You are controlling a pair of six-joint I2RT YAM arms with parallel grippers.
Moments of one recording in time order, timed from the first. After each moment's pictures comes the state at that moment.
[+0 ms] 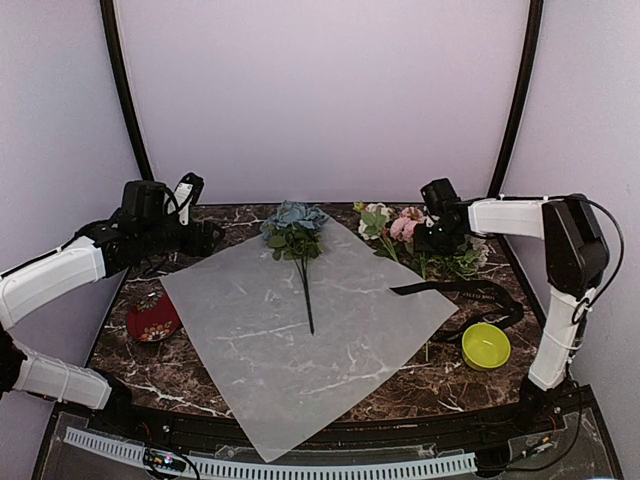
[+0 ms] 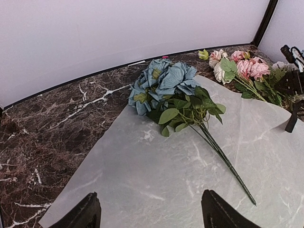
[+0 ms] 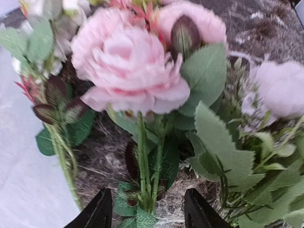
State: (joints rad) left arm -0.39 1.20 0.91 -0.22 0.04 -0.04; right arm 0.38 1.87 1.33 -0.41 0.19 0.37
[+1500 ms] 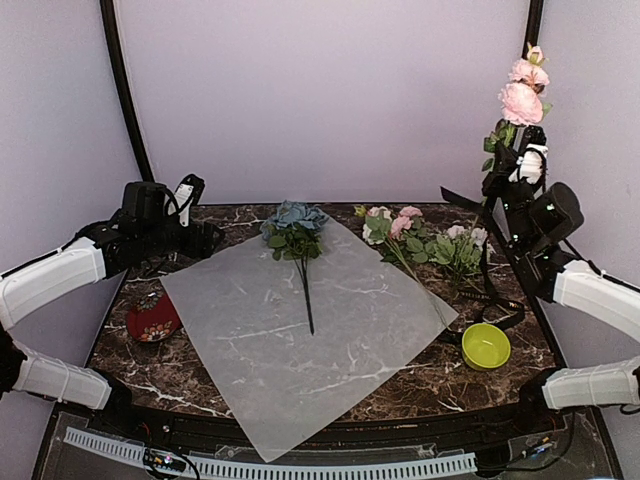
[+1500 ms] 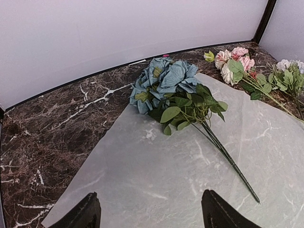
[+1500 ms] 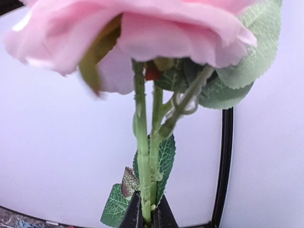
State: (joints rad) left arm -0.39 1.20 0.90 -0.22 0.04 -0.02; right arm 0.41 1.09 0.74 0.74 0.40 -0.14
